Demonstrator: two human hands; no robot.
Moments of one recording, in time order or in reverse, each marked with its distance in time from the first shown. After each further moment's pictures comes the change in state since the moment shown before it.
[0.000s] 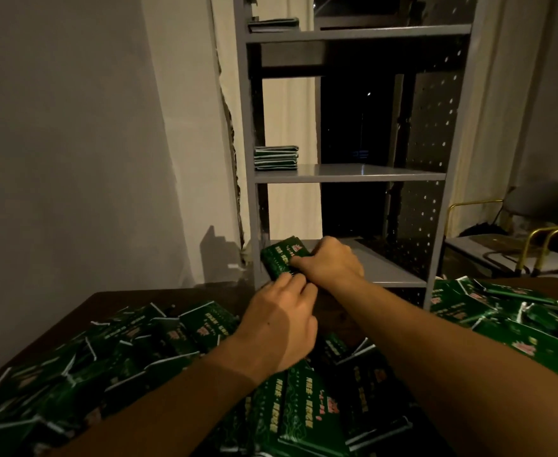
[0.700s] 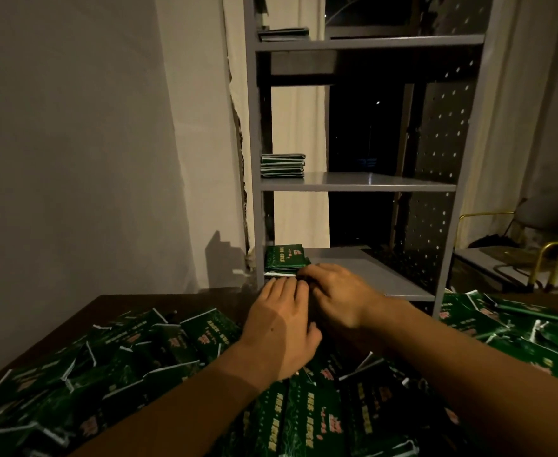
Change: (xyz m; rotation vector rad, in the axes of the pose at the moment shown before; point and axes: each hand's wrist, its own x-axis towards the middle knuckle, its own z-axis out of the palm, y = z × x) left_hand 0.006 -0.006 0.019 0.112 -0.073 -0.152; right_hand 0.009 0.046 -0.001 -0.305 -0.223 -0.699
